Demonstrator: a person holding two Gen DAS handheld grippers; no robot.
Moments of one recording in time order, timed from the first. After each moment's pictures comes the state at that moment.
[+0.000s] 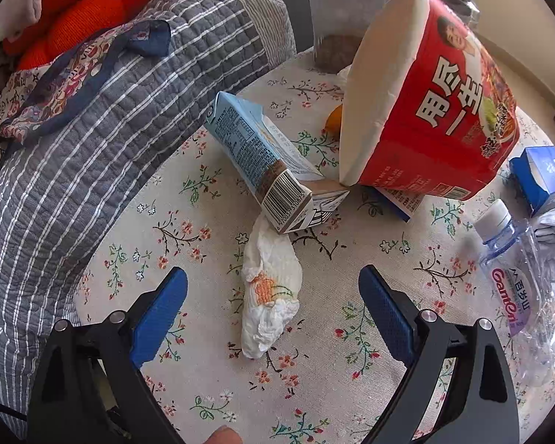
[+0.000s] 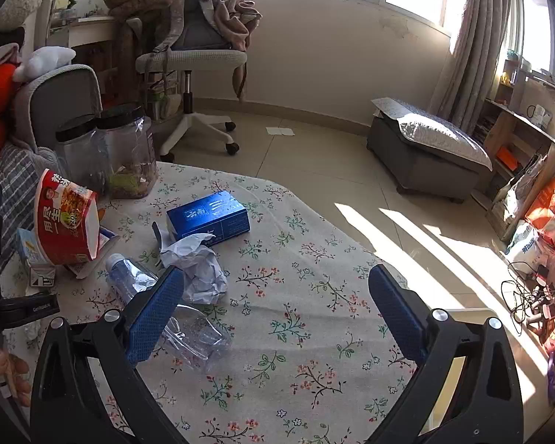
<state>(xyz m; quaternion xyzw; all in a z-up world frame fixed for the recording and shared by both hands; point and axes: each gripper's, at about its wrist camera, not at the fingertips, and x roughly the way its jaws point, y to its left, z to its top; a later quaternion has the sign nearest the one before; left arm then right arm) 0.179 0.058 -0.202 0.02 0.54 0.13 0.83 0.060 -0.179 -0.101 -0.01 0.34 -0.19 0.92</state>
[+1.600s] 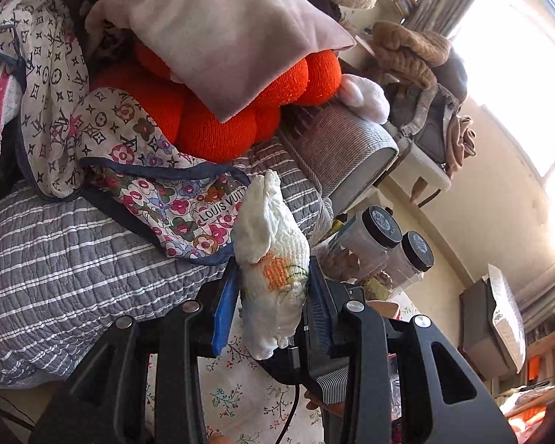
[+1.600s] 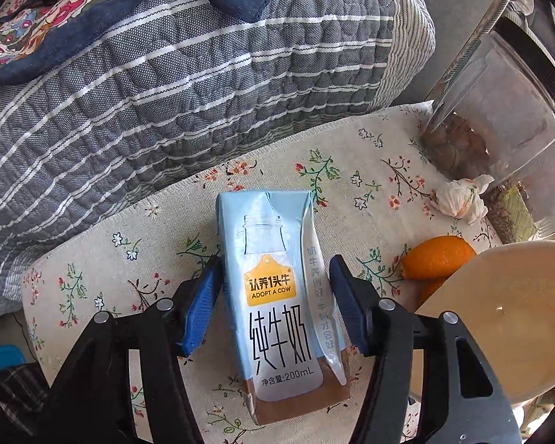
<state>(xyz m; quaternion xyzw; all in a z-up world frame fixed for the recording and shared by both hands) 0.116 0.260 -0.019 -0.26 0.33 0.07 0.91 0.253 0.140 -0.204 -0.20 0.53 0.21 0.80</state>
